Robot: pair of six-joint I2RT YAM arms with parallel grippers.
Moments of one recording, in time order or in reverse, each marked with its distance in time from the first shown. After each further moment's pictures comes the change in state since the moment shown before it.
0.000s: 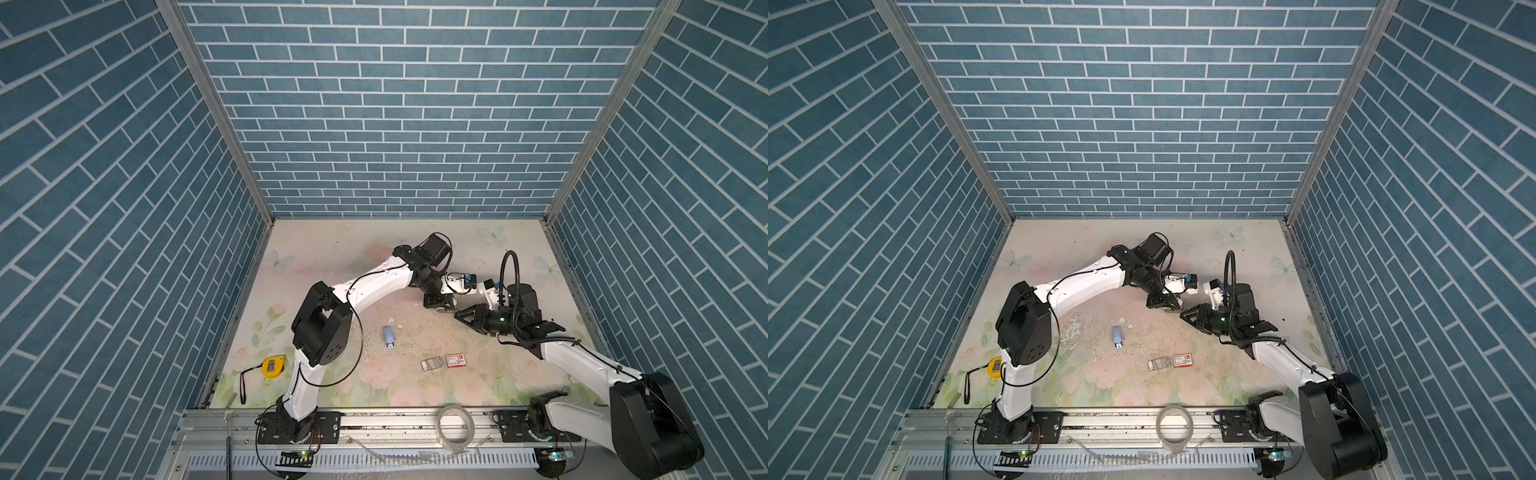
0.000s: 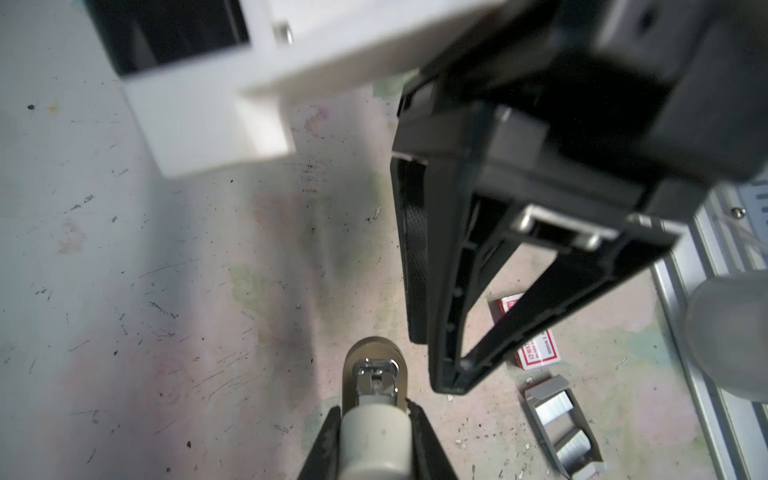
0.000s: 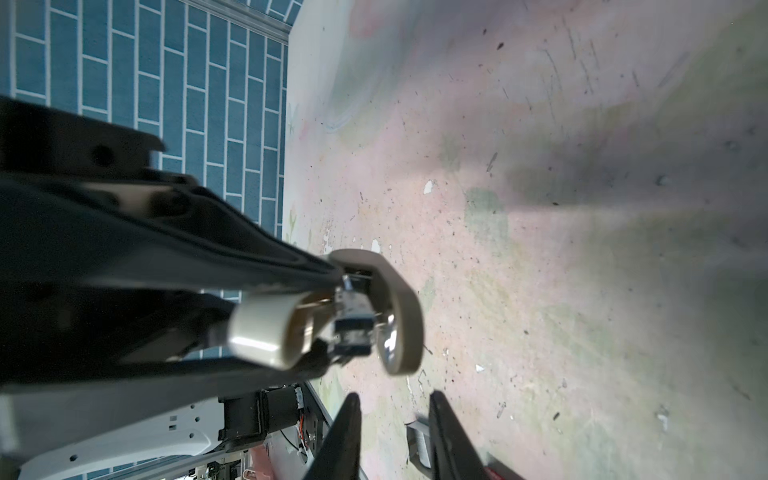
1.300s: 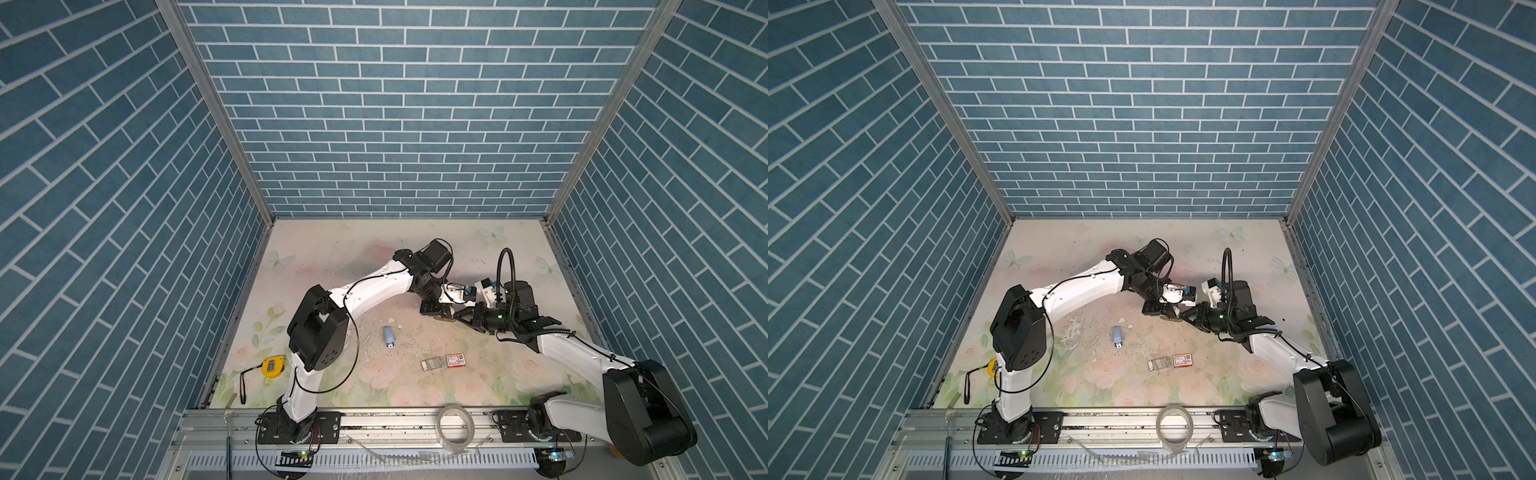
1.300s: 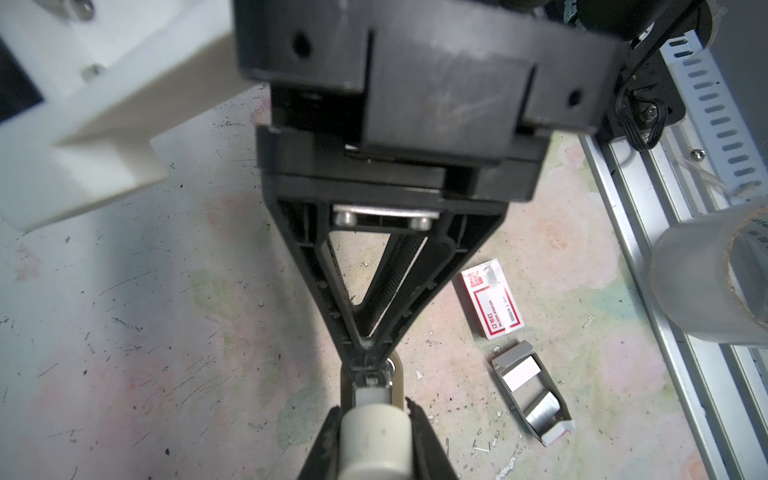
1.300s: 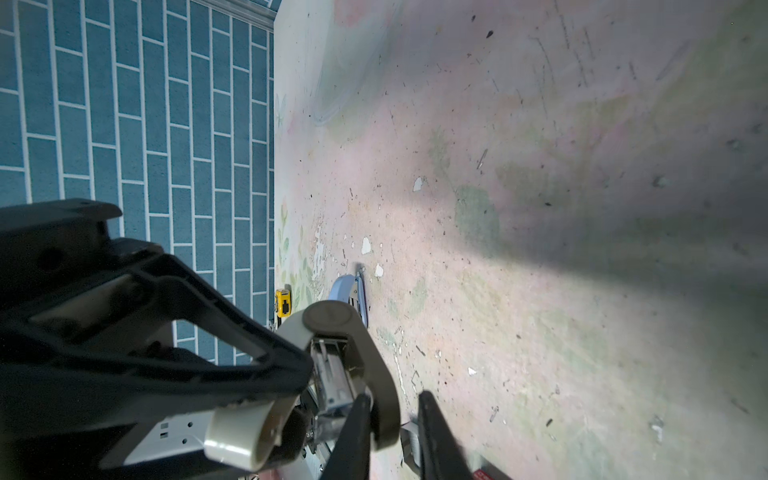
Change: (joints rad) left arm -0.034 -0.040 -0.032 -0.057 0.004 0.083; right arm -0.006 0.113 0.040 0.002 -0.017 -0.019
